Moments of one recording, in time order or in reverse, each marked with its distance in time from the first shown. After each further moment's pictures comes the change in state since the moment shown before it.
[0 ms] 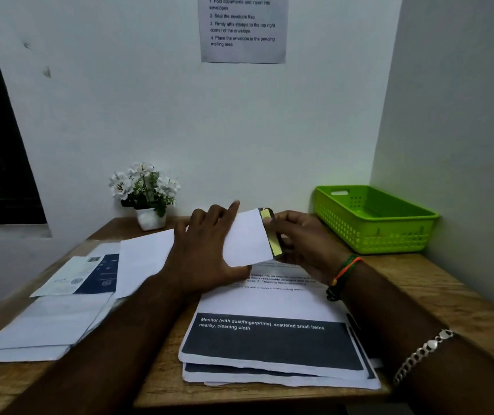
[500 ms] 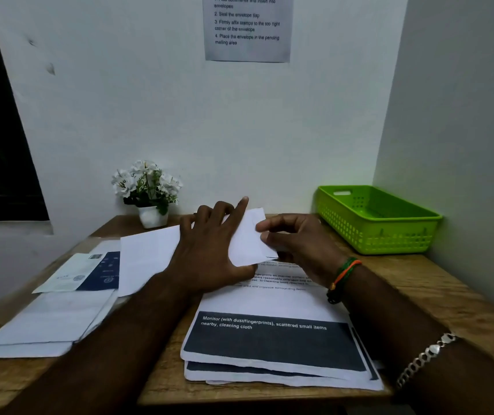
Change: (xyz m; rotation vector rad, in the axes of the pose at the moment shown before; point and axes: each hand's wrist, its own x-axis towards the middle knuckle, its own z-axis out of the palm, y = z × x) left_hand 0.000 0.002 0.006 0.007 0.098 0.052; right_hand -0.002 0.006 0.002 -0.071 -0.042 -0.122
